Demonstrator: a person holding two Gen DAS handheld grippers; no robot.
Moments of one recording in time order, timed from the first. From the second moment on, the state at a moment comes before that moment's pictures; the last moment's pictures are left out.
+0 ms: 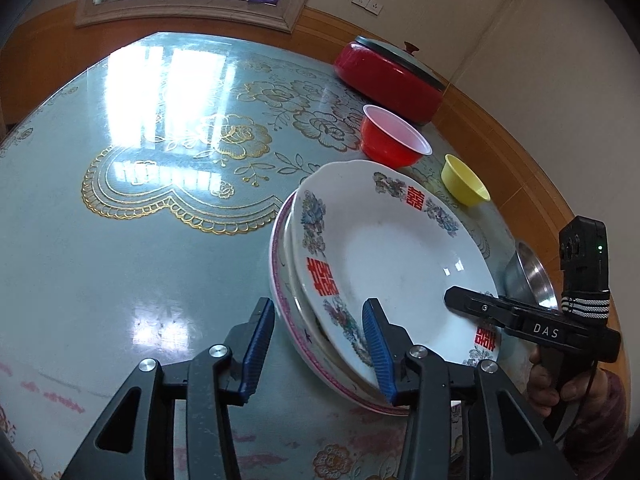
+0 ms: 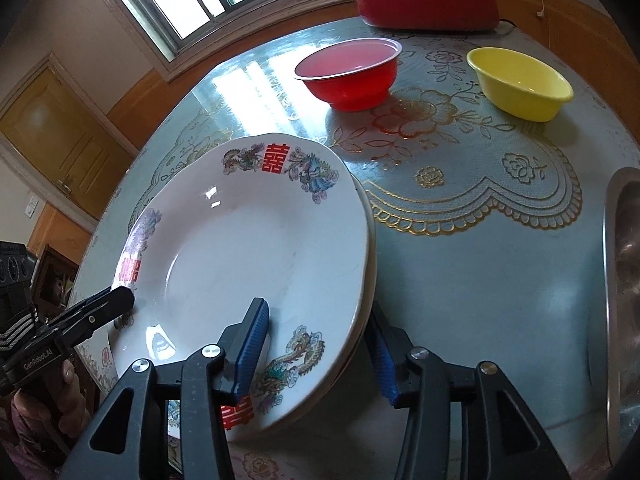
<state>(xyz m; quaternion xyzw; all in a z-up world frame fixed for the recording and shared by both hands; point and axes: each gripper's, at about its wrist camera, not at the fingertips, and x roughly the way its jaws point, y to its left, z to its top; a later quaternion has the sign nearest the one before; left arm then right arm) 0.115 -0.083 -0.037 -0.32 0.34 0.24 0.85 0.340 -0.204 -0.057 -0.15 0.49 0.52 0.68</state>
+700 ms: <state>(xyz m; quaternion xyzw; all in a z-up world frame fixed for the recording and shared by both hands) 0.077 -0.046 -0.018 -0.31 0.31 0.32 0.84 0.312 -0.155 -0.058 -0.16 0.48 0.52 0.69</state>
